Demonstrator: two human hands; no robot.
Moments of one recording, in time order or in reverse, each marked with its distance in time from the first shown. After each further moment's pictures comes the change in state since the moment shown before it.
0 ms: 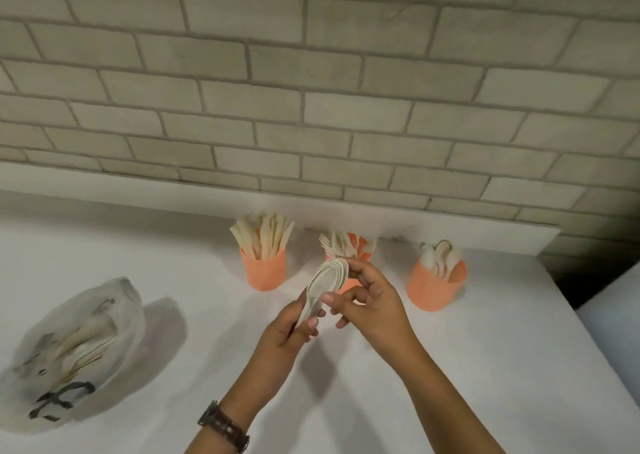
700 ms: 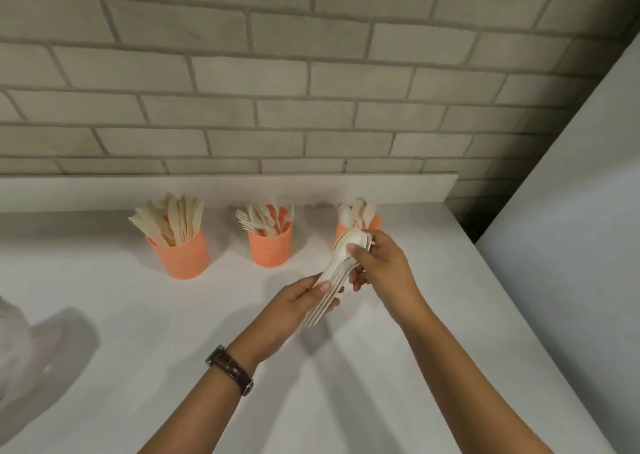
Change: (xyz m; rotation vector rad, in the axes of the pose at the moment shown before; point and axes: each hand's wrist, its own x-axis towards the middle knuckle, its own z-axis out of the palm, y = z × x) left_hand 0.026 0.015 0.099 -0.150 -0.438 -0.209; right_hand -0.029 0.016 -0.110 0.022 0.348 0.137
